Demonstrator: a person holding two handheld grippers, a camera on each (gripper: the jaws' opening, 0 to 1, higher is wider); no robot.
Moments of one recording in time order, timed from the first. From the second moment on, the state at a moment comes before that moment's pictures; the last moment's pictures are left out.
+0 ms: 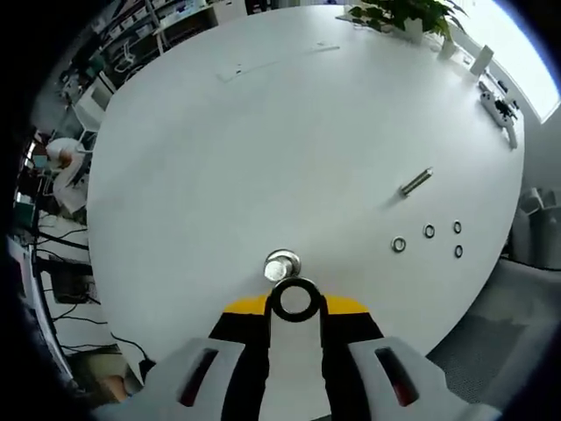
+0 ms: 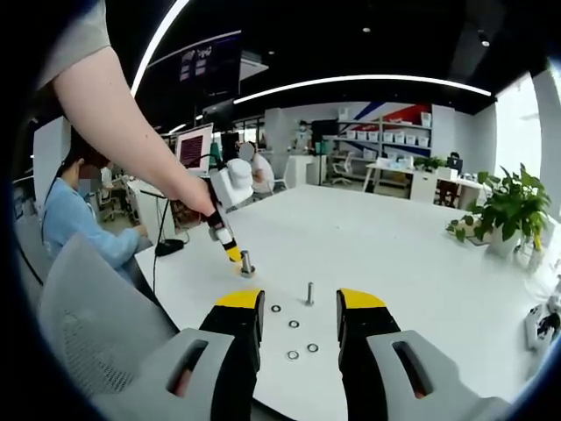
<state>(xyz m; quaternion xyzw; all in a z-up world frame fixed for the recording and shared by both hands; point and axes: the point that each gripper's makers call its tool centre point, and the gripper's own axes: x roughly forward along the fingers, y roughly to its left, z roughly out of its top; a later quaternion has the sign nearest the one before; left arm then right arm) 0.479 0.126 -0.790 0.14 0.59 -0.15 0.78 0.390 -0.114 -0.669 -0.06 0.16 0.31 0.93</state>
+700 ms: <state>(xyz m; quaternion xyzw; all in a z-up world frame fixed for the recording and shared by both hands) 0.498 0.131 -0.790 0.15 0.59 -0.15 0.78 0.390 -0.115 -0.671 -0.06 0.16 0.31 0.93</state>
